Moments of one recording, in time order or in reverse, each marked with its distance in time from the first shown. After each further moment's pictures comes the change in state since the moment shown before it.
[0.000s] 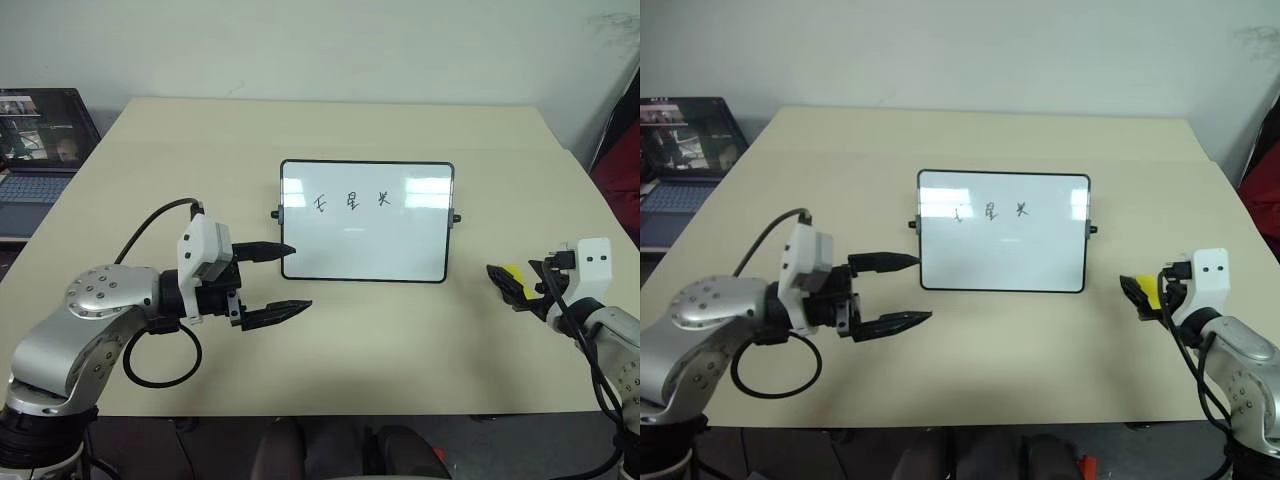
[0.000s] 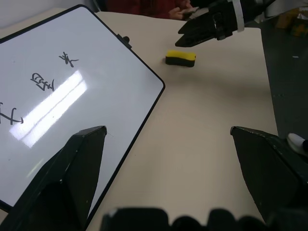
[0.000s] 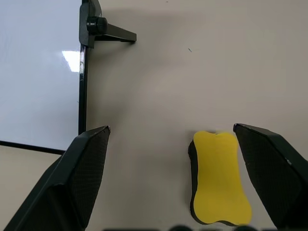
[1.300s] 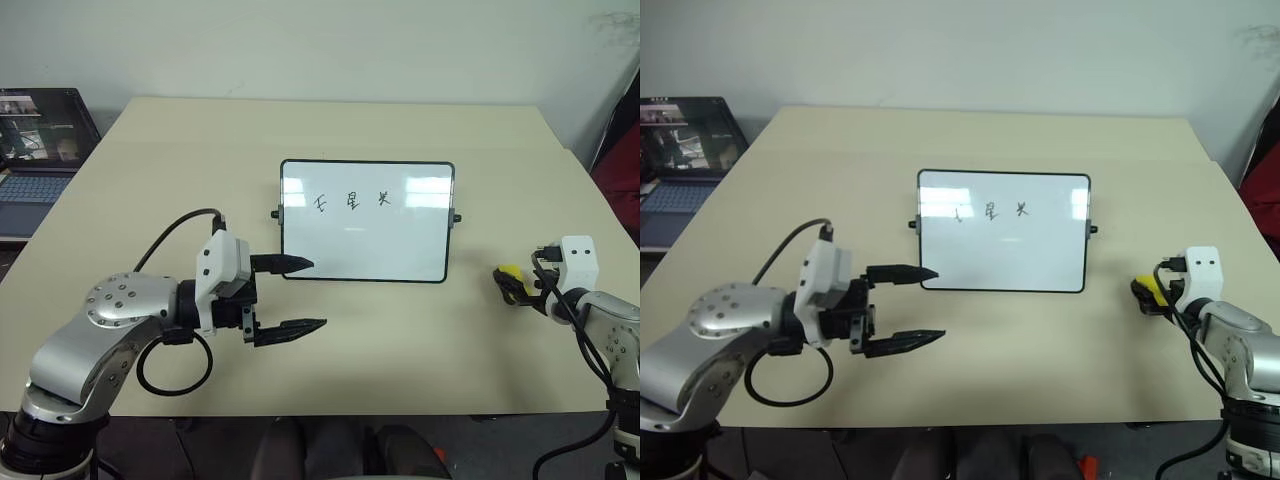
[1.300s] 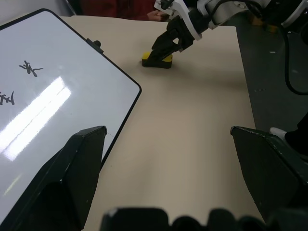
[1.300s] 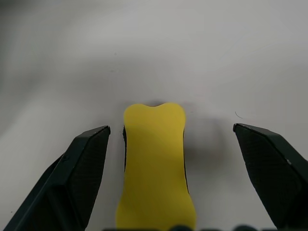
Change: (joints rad) left arm 0.011 -0.022 -0.057 -0.052 0.017 -0.031 -0.016; right arm -0.168 -0.078 0.101 0.365 -0.158 0.002 0.058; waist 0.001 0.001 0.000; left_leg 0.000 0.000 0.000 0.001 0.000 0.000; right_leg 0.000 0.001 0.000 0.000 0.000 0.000
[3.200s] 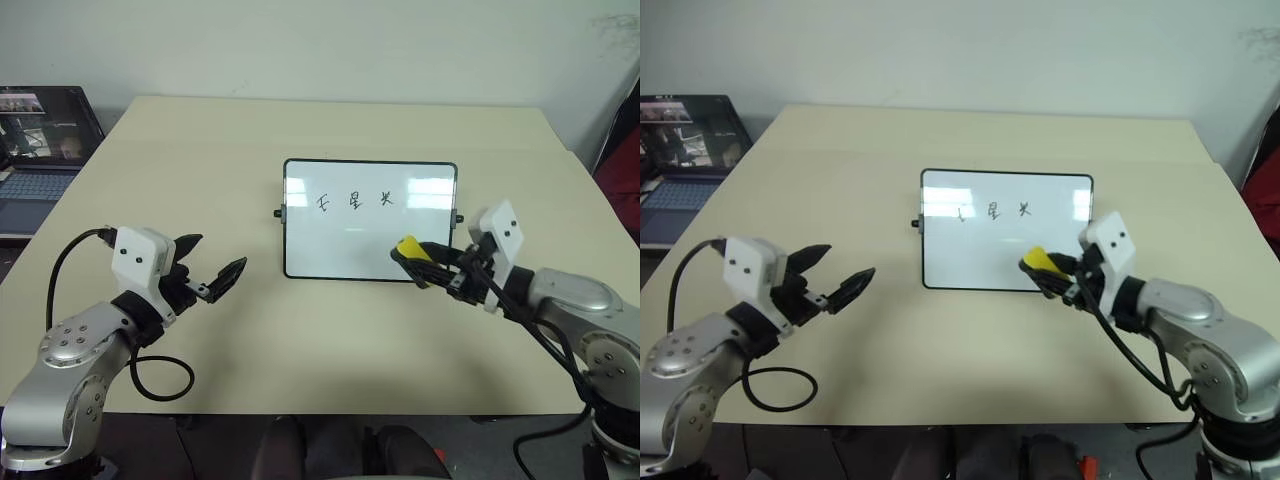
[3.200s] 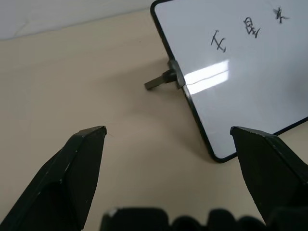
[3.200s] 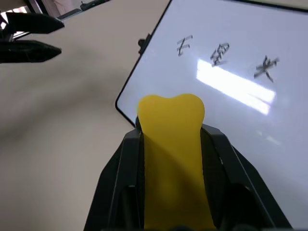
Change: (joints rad) left arm 0.207 -0.166 0.280 0.048 0.140 0.066 0.492; right arm -0.167 0.056 0.213 -0.530 0.312 0.108 0.140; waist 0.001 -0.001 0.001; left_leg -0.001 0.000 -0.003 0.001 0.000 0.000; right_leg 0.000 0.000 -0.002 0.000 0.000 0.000
